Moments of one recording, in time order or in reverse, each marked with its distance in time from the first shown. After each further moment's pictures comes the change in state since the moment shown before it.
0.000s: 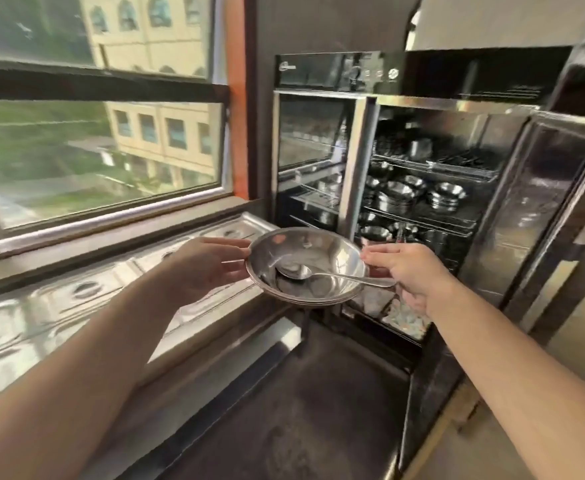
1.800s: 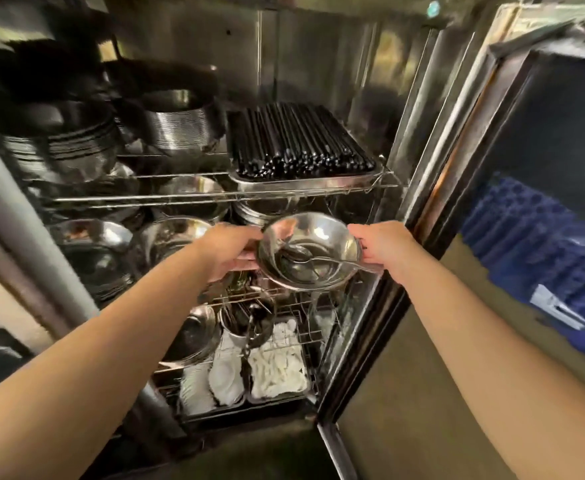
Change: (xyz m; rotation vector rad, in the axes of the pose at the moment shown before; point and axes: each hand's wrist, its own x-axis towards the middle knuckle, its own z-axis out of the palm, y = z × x) left_hand 0.902 -0.044 0.540 0.434 -0.817 -0.284; right_hand 0.698 0.048 -0.407 -0.231 1.008 0.343
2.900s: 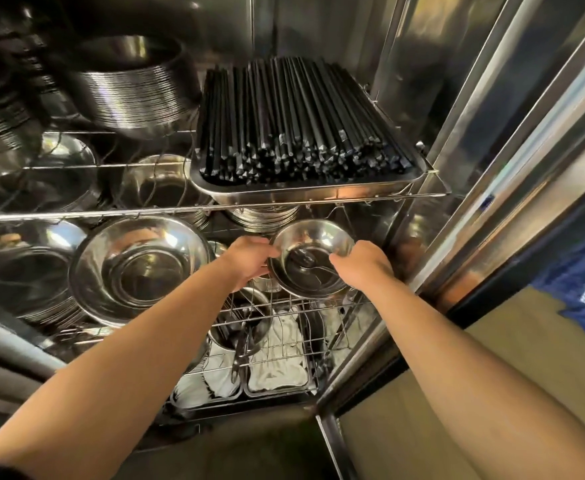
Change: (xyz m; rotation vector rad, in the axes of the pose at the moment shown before) left_hand 0.157 -0.051 0.026 0.135 -0.004 -0.139; right_hand 0.110 0.052 0.066 -0.706 -0.025 0.001
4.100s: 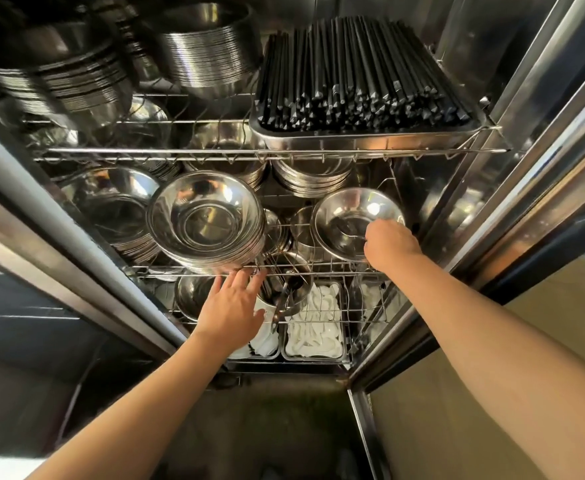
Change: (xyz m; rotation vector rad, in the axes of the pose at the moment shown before) left_hand -0.118 -0.156 -0.028 1.382 0.396 0.310; right_hand -0.027 -0.004 0.026 -0.422 0.082 -0.414
